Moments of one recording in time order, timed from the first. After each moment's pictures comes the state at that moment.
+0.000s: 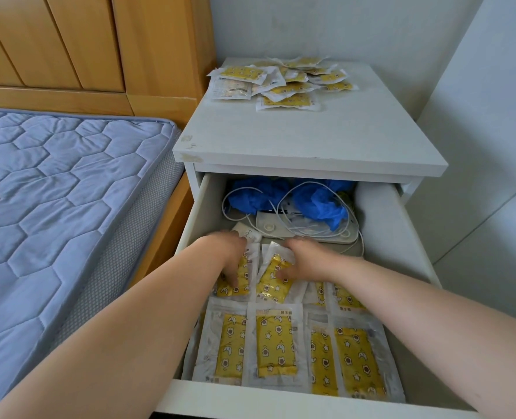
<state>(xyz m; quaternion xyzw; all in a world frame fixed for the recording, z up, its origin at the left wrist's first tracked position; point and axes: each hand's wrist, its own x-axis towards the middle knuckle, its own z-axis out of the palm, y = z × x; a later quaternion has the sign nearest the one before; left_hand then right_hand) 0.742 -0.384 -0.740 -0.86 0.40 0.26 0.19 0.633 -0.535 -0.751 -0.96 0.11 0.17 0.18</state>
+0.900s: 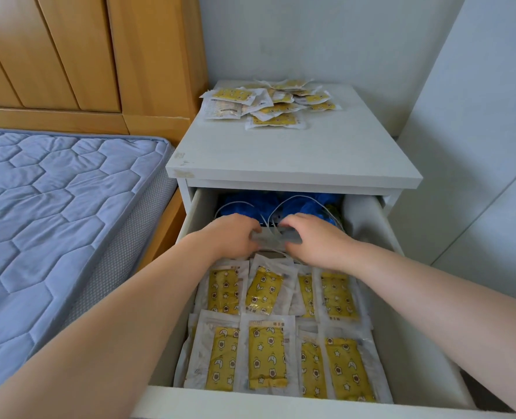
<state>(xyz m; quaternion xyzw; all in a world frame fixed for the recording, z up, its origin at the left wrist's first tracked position) 0.728 -0.399 -0.686 -0.89 0.42 0.16 -0.05 0.620 -0.547 -0.684 -0.98 0.06 0.02 0.19</state>
